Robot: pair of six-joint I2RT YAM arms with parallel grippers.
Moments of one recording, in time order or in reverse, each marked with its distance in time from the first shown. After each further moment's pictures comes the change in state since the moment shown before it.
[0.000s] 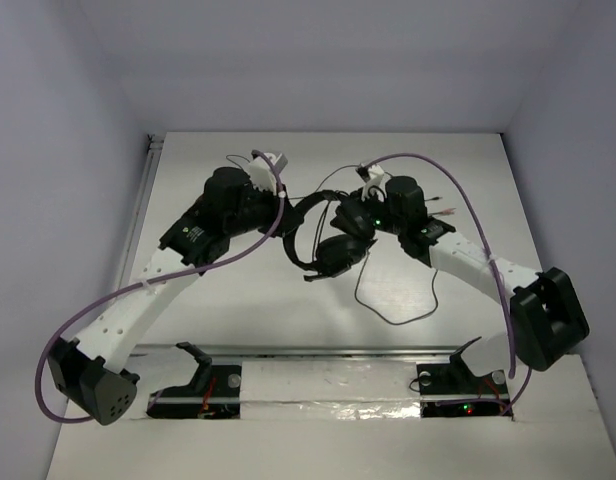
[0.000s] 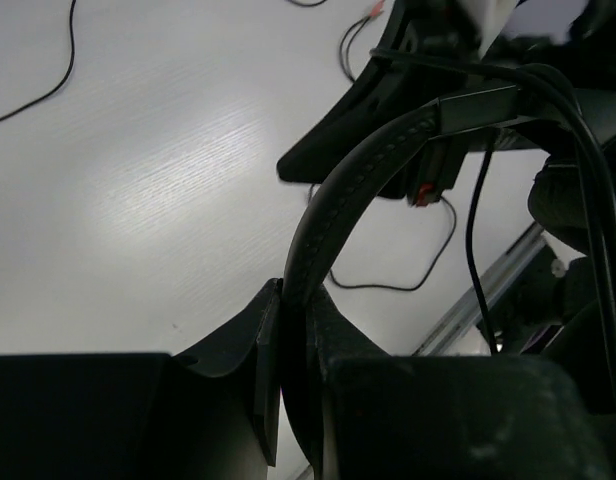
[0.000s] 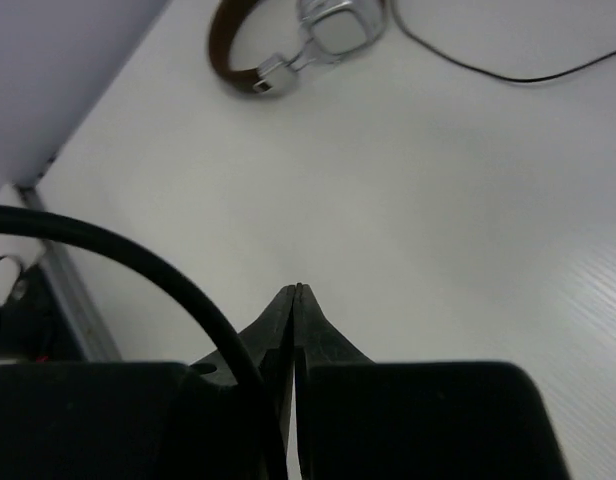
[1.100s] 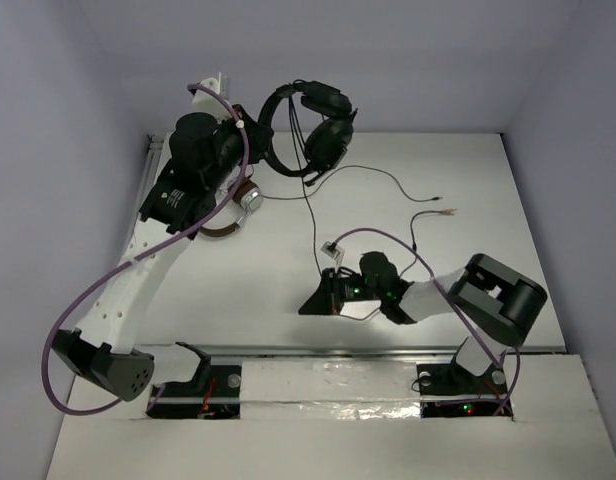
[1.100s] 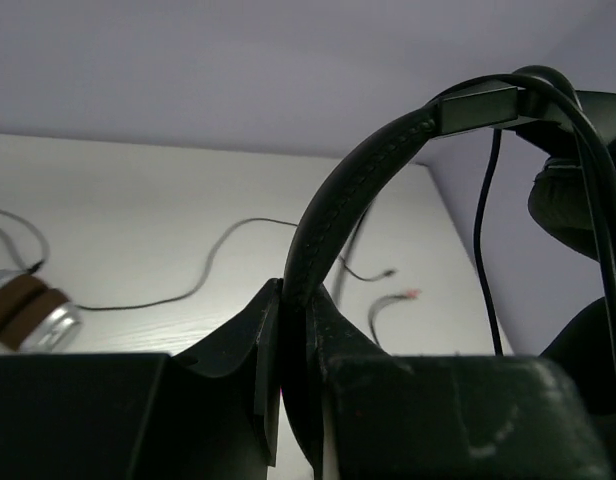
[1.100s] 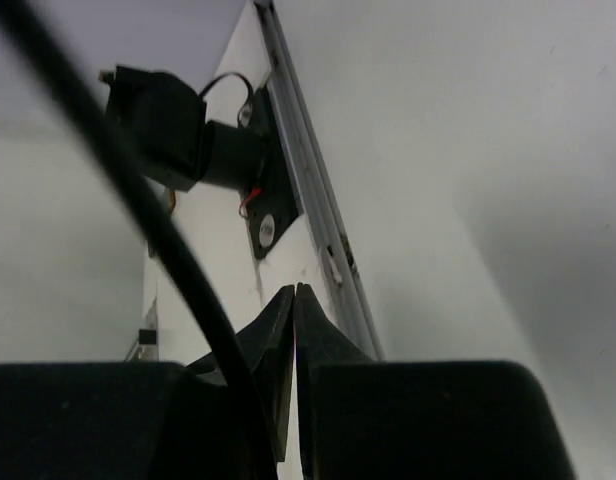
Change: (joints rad) left arm 0.142 0.124 0.379 0.113 -0.251 -0.175; right arm 0.283 0.247 -0.477 0.924 -0.334 0.571
